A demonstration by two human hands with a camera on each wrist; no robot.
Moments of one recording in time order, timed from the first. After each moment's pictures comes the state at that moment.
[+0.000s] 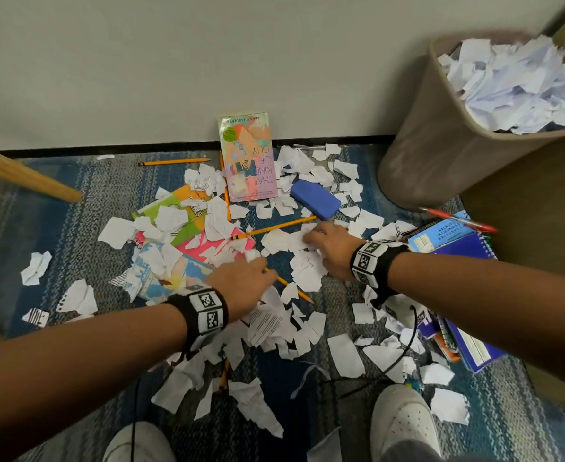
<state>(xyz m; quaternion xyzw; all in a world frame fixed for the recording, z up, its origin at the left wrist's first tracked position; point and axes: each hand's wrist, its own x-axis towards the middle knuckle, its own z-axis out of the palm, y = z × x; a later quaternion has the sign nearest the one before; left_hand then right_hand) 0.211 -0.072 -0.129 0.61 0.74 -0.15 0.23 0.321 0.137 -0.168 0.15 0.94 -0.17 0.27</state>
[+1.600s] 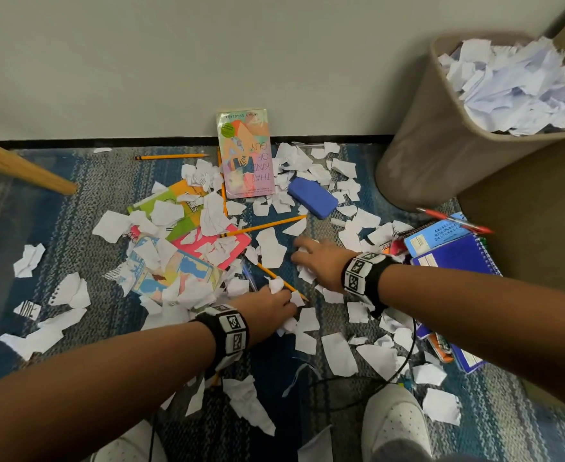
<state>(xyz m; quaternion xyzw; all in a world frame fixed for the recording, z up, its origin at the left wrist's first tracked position) 0.254 -0.071 -0.173 0.71 0.63 -0.15 0.27 0.328 0.118 -0.169 0.04 0.94 -0.08 0.33</state>
